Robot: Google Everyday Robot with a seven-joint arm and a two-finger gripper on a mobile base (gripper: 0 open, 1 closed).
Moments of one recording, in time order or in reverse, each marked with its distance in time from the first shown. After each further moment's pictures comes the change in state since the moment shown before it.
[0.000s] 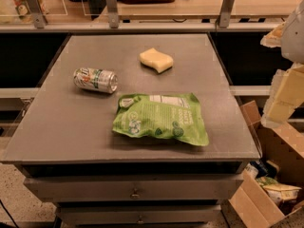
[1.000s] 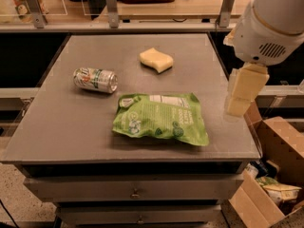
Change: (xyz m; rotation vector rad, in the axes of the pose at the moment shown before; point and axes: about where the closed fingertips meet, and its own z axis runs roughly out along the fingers) arm -0.053 -0.006 0.028 -0.002 0.012 -0.081
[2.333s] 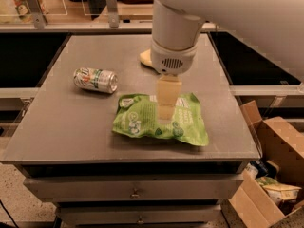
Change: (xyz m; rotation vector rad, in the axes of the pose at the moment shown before) arm -0.116 0.001 0.080 -0.067 0.090 -0.095
